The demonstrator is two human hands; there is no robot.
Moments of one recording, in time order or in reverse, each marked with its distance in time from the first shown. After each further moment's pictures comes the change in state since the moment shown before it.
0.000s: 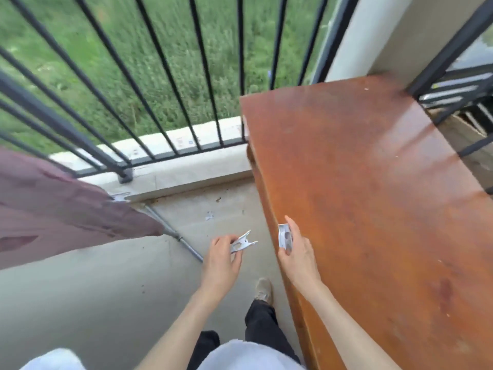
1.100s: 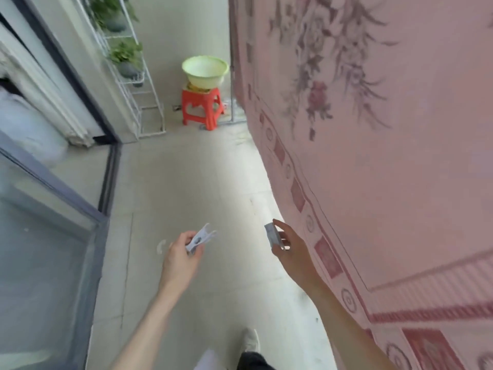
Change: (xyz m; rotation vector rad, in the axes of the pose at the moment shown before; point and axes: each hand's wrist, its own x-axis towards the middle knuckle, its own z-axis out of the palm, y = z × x) left_hand -0.349 -0.539 -0.562 -0.386 1.366 -1.264; right_hand -0.221 -0.611 0.717 -0.219 -1.237 -0.861
